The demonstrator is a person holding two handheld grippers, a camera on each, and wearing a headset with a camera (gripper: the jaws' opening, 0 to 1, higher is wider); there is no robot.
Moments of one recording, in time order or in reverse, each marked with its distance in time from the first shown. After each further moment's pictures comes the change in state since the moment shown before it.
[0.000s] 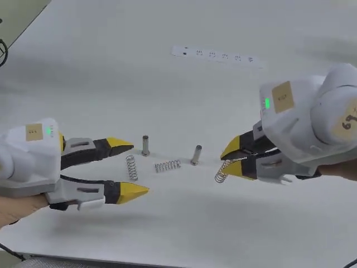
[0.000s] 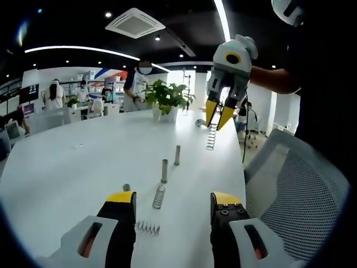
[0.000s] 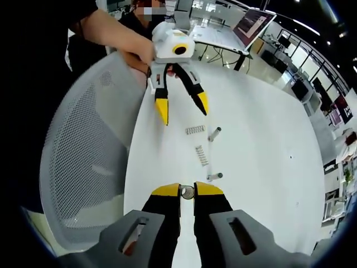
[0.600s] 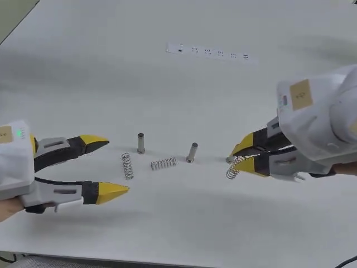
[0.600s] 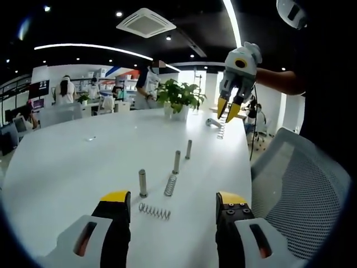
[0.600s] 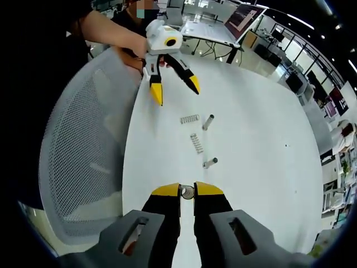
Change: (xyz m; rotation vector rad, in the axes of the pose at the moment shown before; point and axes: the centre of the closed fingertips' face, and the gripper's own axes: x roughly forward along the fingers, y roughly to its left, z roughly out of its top) left arm -0.019 0.014 -0.016 -0.041 0.000 0.064; right arm -0.010 -0.003 -0.021 0.040 0.035 -0.036
